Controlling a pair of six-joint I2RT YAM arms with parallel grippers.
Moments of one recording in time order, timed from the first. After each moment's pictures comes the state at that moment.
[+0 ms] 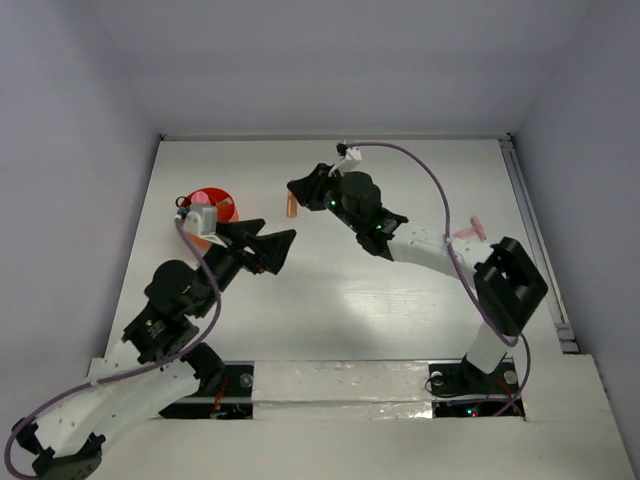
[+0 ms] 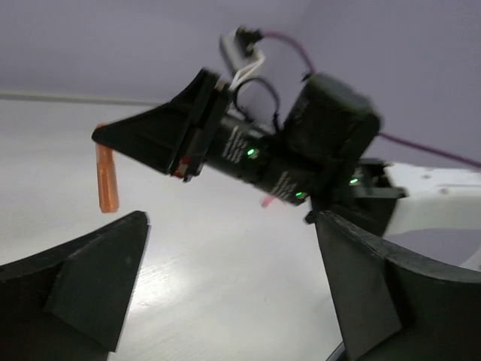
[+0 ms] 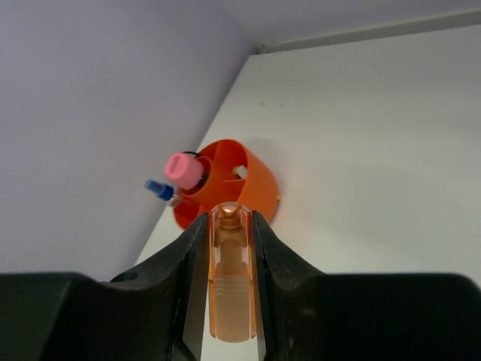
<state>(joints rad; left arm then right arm) -0.79 0.54 0.68 0.00 -0.16 -0.49 0.83 1.67 1.22 0.43 0.11 0.66</state>
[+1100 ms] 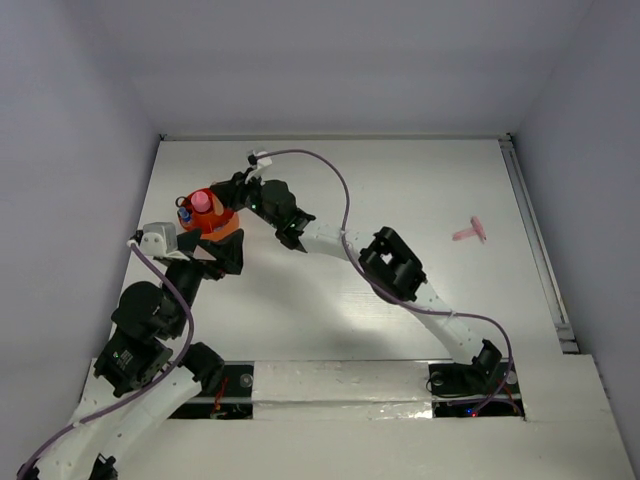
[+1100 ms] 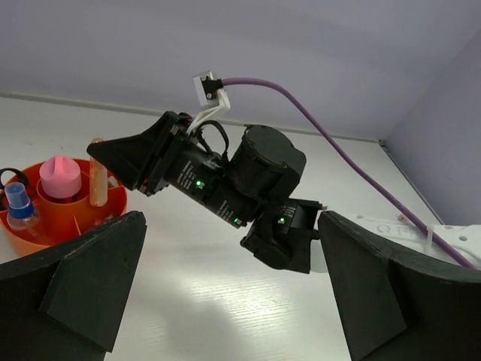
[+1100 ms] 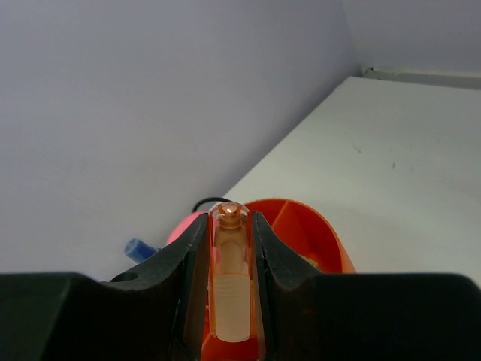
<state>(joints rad) -0.66 0.32 0.74 -0.32 -0.43 -0.29 0.93 2.59 2.15 0.63 0.03 0.50</state>
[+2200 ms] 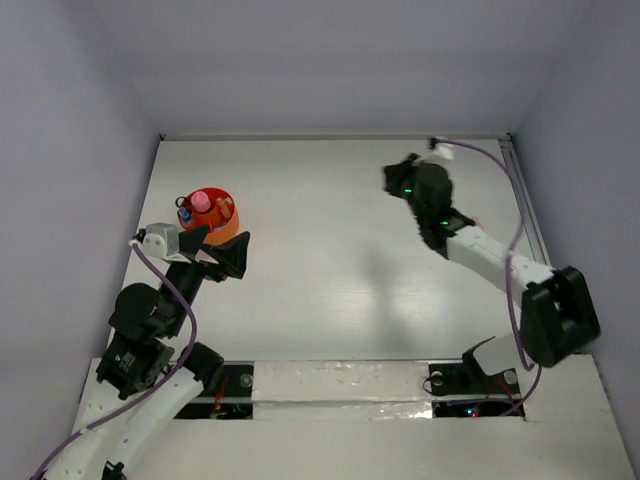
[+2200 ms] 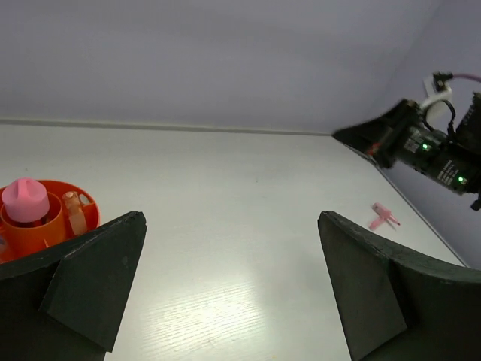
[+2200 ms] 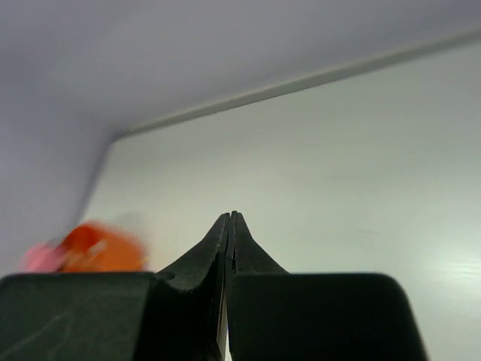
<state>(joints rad) -0.56 0.31 0.73 -0.28 -0.23 -0.28 0.62 1.57 1.06 0.41 0.24 0.58</state>
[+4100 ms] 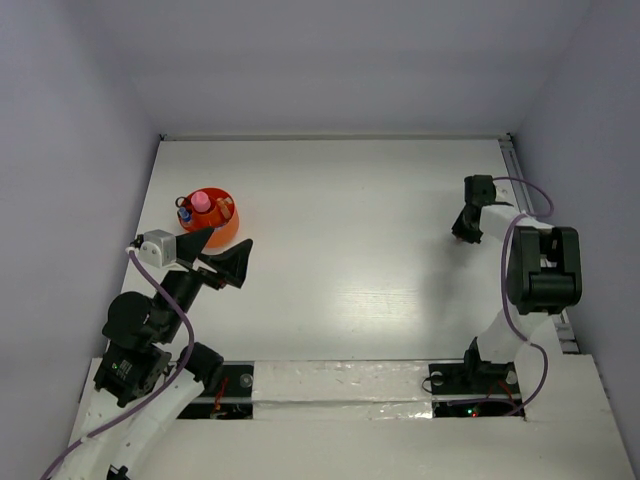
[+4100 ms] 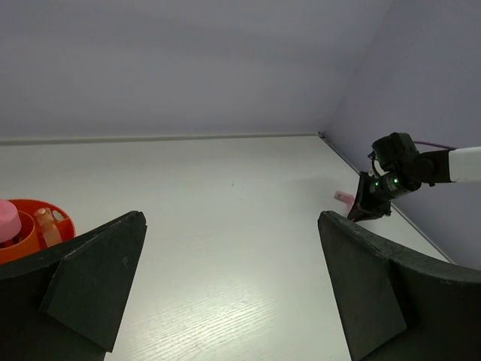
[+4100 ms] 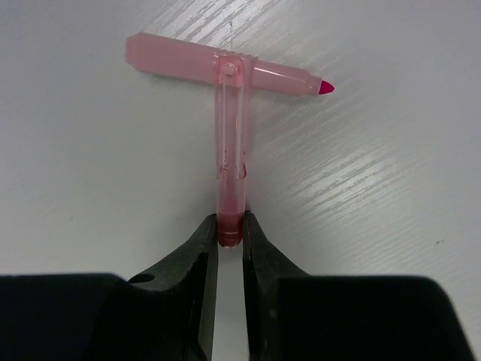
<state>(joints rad) -0.53 0.26 0.73 -0.27 -0.08 -0.28 -0.05 1.75 1.03 -0.34 0.28 0.51</state>
